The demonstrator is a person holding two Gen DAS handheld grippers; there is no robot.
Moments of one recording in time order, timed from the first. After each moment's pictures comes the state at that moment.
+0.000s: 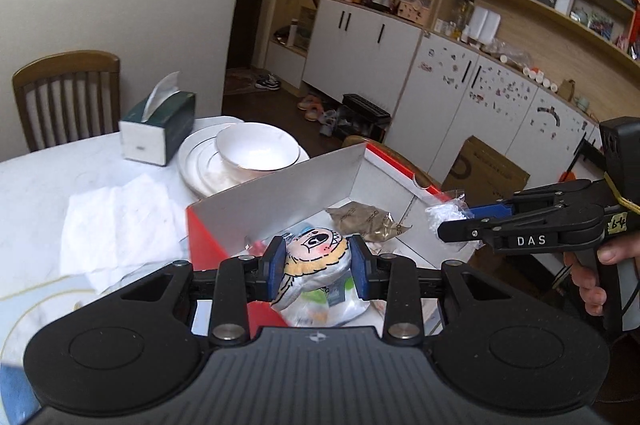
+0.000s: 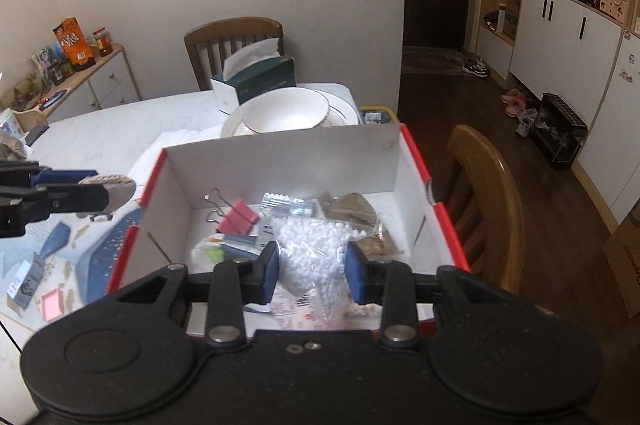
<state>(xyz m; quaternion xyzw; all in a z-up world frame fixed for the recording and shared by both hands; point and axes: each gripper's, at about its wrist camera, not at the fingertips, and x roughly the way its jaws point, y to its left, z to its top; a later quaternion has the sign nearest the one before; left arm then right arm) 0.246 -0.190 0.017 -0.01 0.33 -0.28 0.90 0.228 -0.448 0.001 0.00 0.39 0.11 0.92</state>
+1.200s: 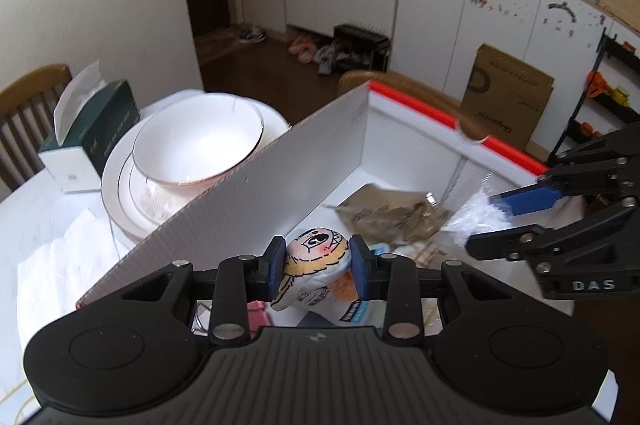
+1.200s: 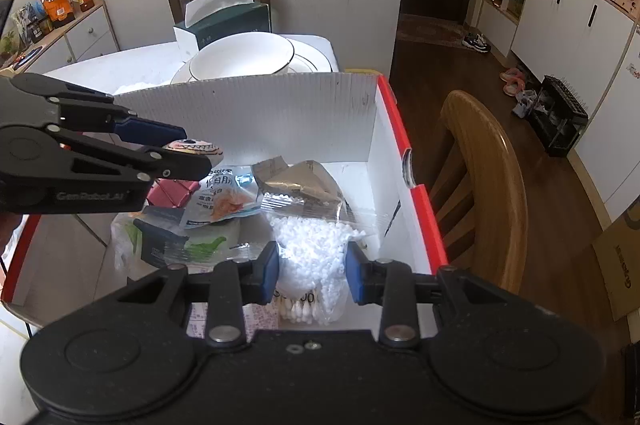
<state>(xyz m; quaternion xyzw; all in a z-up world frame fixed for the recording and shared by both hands) 0.344 -0.303 -0.049 0.12 0.39 -0.28 0.87 0.279 -0.465 -0.050 -0.03 0.44 0.10 0.89</state>
